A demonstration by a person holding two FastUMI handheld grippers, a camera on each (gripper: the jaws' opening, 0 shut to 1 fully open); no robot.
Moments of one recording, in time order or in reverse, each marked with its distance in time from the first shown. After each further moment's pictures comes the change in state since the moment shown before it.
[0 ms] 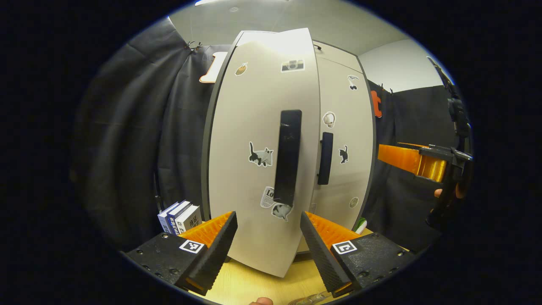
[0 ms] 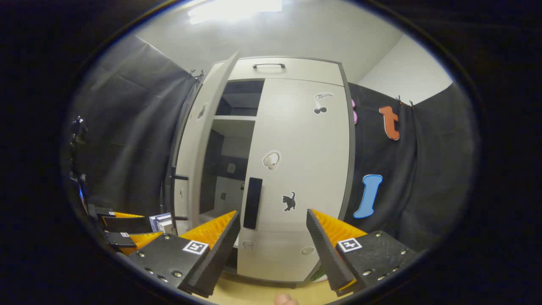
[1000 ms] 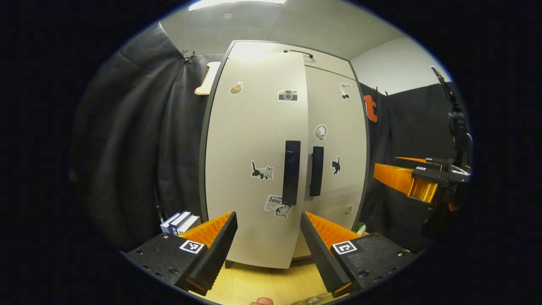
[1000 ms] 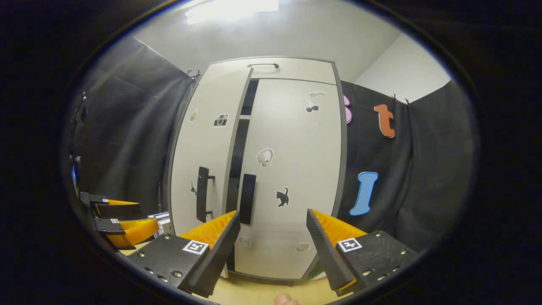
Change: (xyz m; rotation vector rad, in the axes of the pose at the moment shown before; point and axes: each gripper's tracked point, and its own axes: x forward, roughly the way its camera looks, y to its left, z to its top) left arm -0.009 -0.015 0.032 0.037 -0.048 -0.010; right arm -0.016 -0.018 -0.003 0.010 0.008 -0.020
